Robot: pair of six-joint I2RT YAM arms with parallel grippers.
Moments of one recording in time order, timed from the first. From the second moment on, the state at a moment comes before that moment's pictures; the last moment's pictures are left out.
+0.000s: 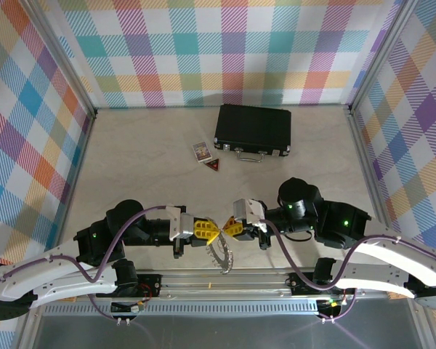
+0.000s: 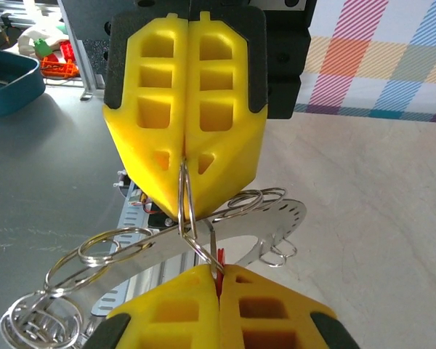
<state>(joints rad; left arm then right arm) -1.19 0.67 0.81 -0.21 0.34 0.11 1.16 0.90 1.08 -0.59 -0.39 -0.27</state>
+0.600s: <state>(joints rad) -1.19 0.64 0.79 -0.23 0.35 0.11 1.16 0.94 1.08 -0.60 -0.48 -0.27</state>
